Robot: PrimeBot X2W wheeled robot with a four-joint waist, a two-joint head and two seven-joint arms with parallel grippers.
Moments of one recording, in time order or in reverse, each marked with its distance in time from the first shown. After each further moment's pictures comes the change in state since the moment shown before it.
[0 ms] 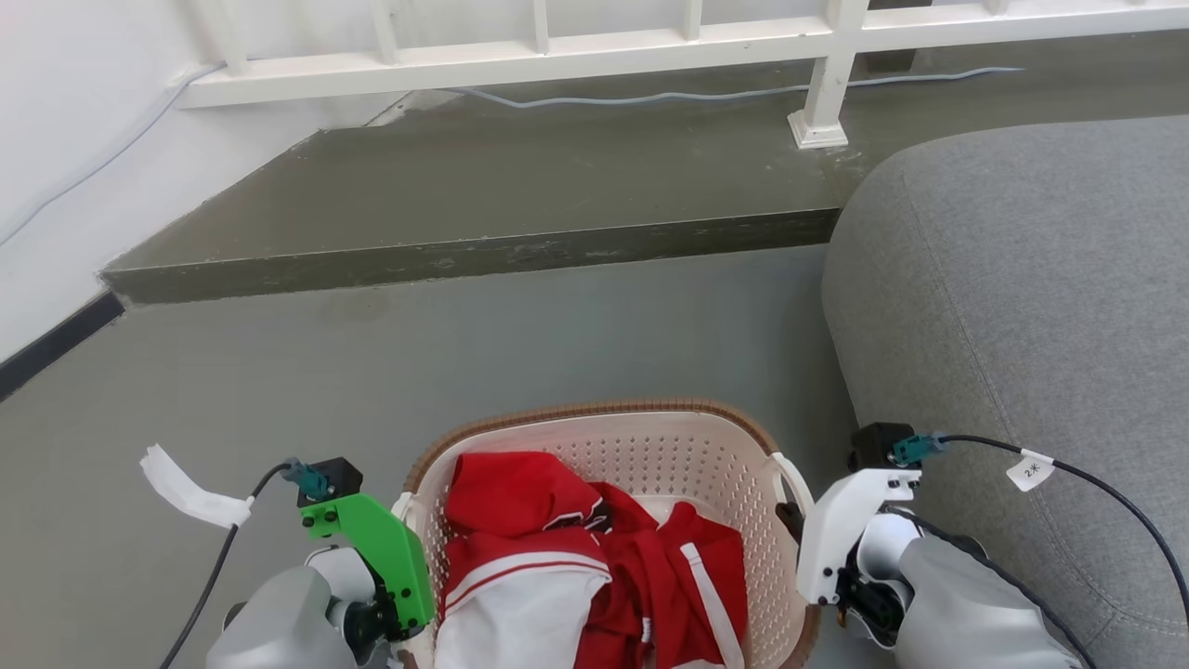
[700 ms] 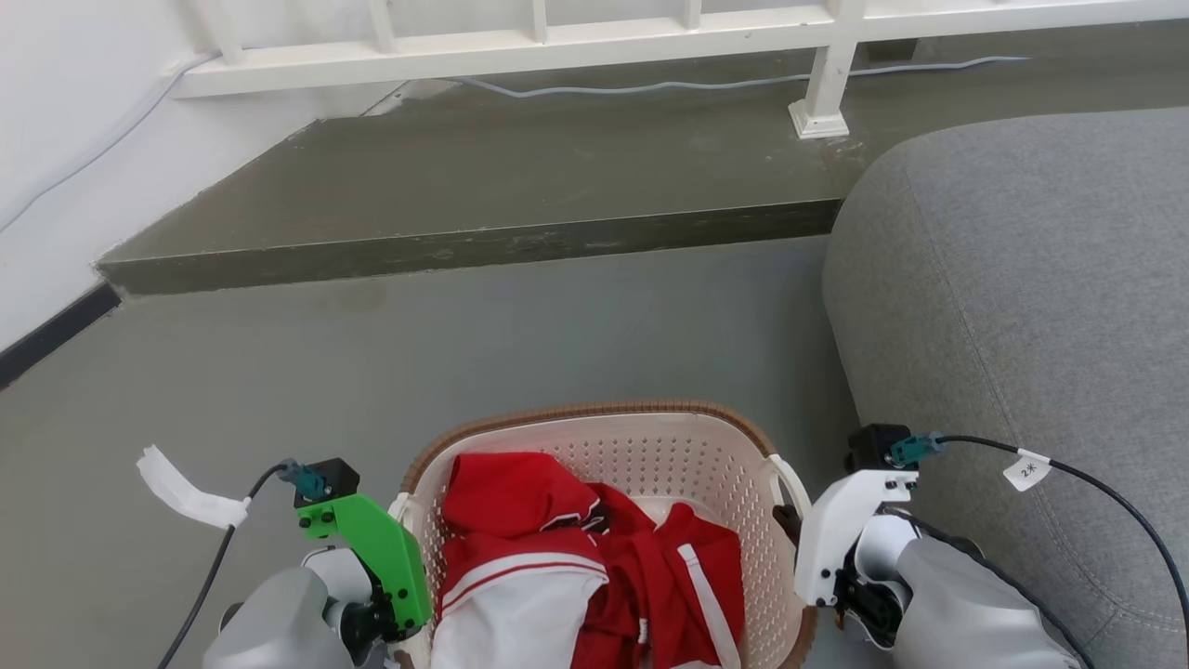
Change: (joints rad) left arm 0.001 0.006 -0.007 -0.001 -0.009 0.000 -0.001; right arm 0.000 0.000 0.022 -0.001 0.019 0.000 0.007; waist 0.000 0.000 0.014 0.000
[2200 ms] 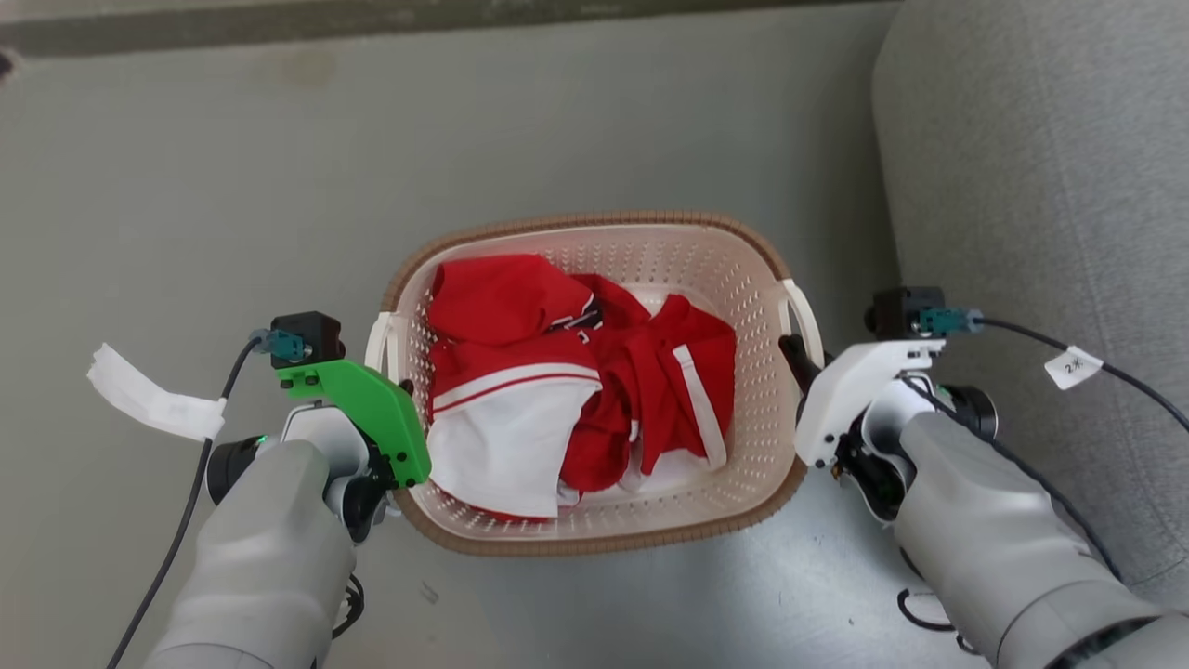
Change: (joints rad) left arm -0.172 0.002 -0.017 -0.061 0.036 0.037 -0.225; right arm -0.190 -0.024 0.007 -0.014 -0.001 -0.003 -0.177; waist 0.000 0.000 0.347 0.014
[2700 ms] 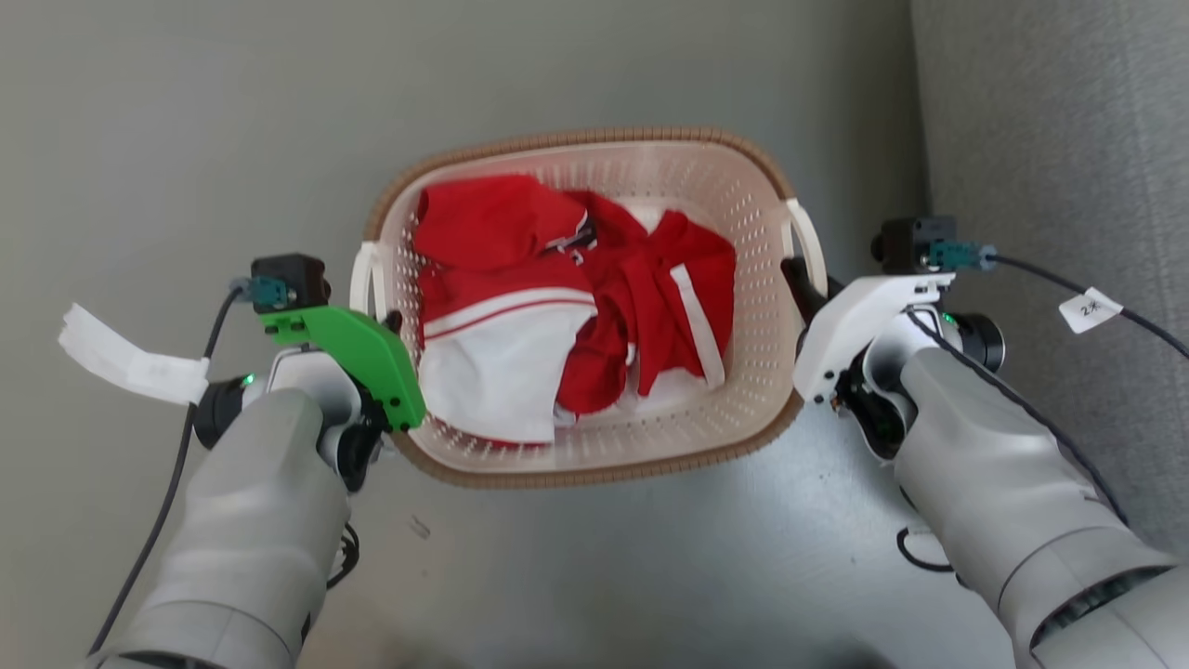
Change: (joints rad) left arm -0.076 0.001 -0.001 -0.001 0.009 0.009 -0.069; right arm -0.102 -0.004 0.007 -0.001 -0.024 -0.009 -0.045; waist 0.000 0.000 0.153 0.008
